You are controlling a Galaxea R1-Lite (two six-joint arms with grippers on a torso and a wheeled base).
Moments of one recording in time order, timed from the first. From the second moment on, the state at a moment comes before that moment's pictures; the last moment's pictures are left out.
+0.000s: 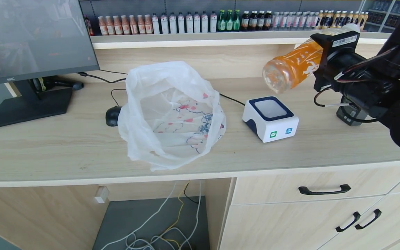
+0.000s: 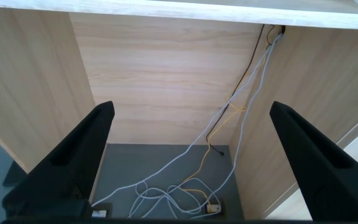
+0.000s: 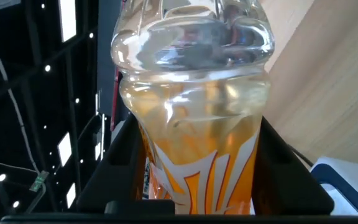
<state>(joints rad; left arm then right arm) 0.00 0.00 0.00 0.00 0.00 0.00 0.33 1.71 -1.18 -0.83 -0.24 1.21</state>
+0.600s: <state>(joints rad) 0.00 0.00 0.00 0.00 0.00 0.00 0.33 1.75 -1.13 -0.83 -0.22 1.26</state>
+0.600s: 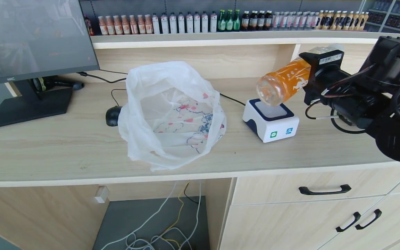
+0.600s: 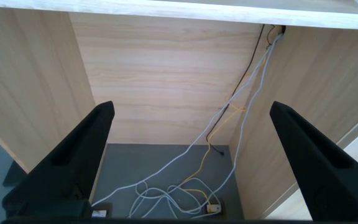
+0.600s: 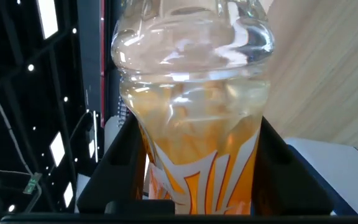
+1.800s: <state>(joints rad) 0.00 0.00 0.00 0.00 0.00 0.00 0.33 1.80 -1.11 -0.83 -0.22 1.27</state>
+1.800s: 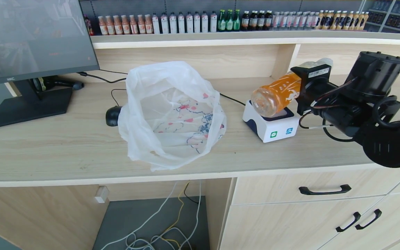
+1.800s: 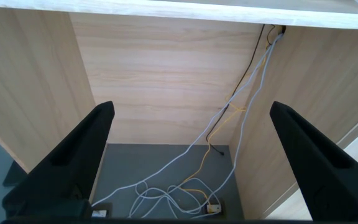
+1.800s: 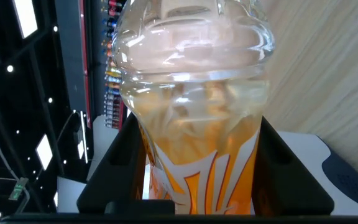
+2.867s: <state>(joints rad) 0.00 0.00 0.00 0.00 0.00 0.00 0.34 1.73 -1.11 -0.83 -0.23 1.10</state>
